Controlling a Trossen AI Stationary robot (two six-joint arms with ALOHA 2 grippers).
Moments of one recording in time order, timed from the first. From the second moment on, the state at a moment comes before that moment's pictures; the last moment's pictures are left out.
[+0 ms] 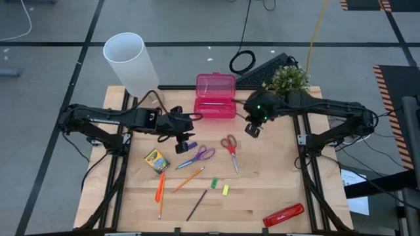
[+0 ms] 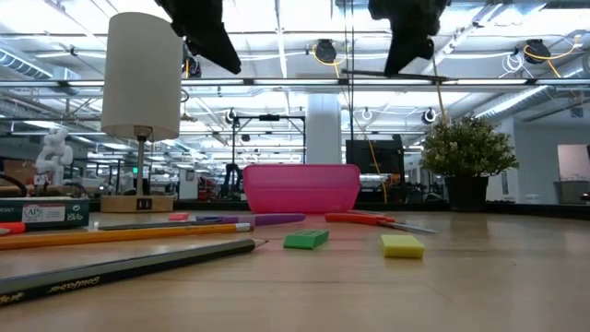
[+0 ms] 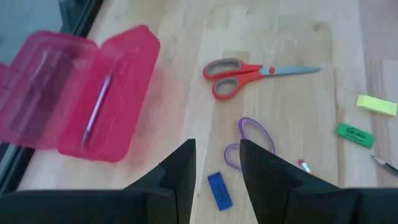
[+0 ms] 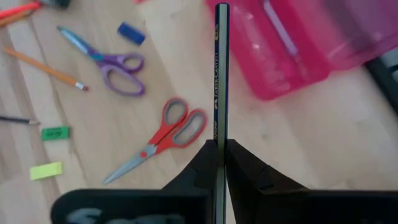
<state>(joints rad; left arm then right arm) -0.02 1.34 1.17 -0.65 -0.21 -0.07 -0.18 1.34 1.34 -1.02 0.08 0.24</state>
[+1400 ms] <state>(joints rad) 0.01 1.16 1.01 -0.58 -0.21 -0.08 -0.44 1.85 1.85 -0.95 0.02 -0.39</state>
